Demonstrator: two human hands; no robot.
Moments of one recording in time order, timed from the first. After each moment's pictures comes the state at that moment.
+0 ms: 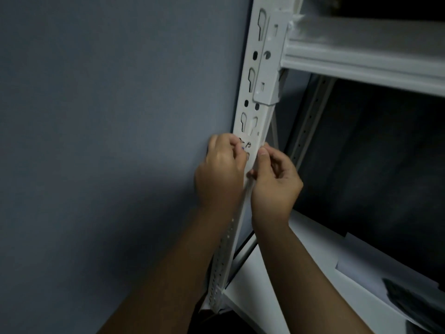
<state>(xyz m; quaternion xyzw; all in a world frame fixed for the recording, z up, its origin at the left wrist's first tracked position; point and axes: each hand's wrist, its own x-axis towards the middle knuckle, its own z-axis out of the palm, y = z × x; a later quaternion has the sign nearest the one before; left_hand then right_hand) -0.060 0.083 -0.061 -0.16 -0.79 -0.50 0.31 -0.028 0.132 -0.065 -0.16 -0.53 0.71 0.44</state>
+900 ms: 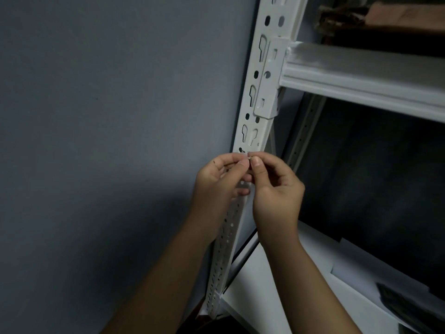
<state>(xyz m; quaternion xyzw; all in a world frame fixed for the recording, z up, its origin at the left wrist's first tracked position) -0.036 0.050 -0.049 -0.19 -0.54 -0.82 -0.06 0.003 0.122 -0.042 -0.04 -0.62 0.66 0.42</state>
